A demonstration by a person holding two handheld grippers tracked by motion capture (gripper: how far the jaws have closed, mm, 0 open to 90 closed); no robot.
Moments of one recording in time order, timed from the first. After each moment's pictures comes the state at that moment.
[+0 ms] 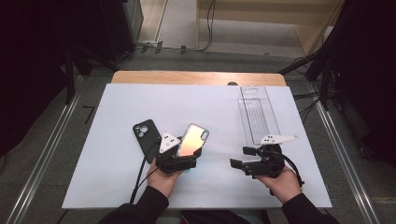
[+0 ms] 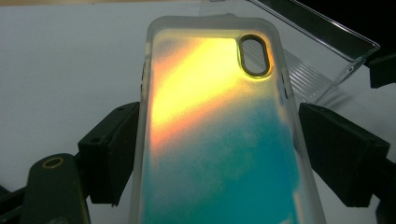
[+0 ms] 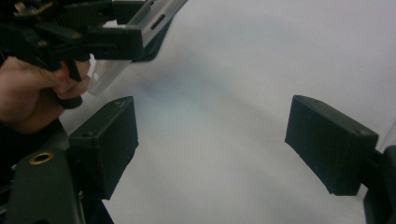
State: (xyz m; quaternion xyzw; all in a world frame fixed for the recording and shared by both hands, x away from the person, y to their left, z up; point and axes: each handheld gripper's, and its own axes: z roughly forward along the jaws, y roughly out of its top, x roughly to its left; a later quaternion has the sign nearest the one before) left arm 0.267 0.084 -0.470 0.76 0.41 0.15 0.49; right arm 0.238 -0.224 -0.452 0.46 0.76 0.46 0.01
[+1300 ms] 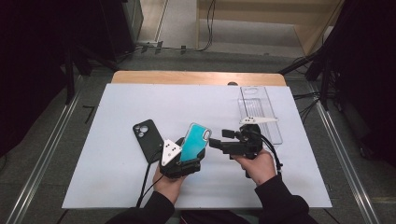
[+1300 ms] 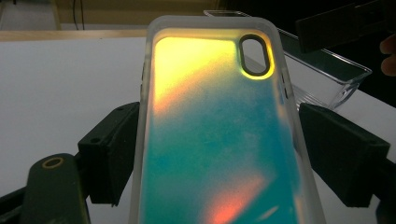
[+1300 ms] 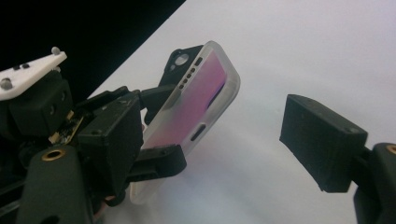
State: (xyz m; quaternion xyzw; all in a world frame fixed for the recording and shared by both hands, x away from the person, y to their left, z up) left arm 0.251 0.075 -0.481 0.72 0.40 0.19 0.54; right arm 0.280 -0.172 -0.426 0.46 0.73 0.51 -0.01
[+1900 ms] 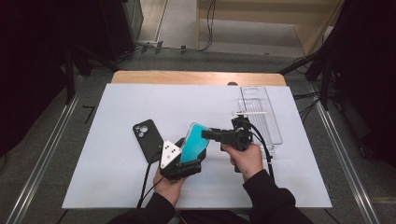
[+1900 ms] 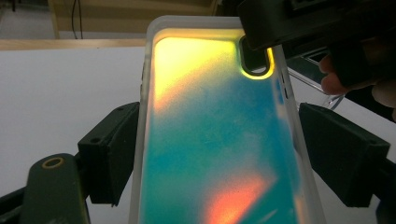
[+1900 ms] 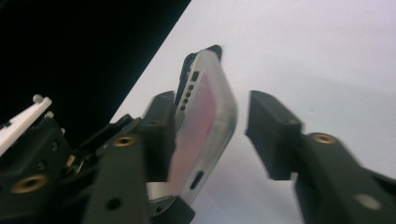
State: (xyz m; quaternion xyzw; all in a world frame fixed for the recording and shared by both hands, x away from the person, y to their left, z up) left arm 0.243 0.074 -0.475 0.71 0.40 0.19 0.55; right arm 0.307 -0.156 -0.432 0.51 0.68 0.51 -0.10
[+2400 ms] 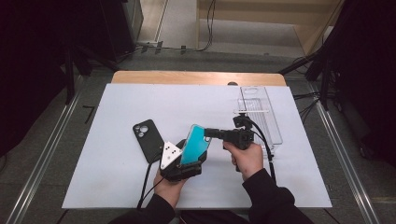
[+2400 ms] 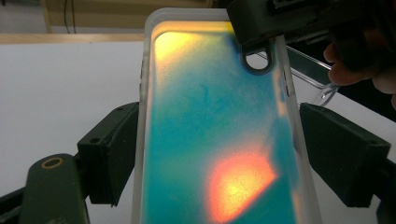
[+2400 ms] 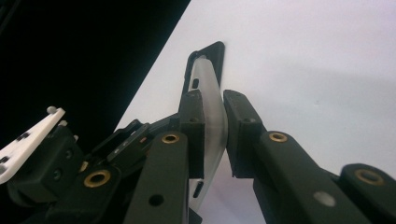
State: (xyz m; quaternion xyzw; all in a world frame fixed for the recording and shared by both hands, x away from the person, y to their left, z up) left arm 0.243 0.074 -0.477 0.72 0.39 0.17 0.55; right arm 0.309 -0.160 -0.429 0.52 0.68 0.51 -0.13
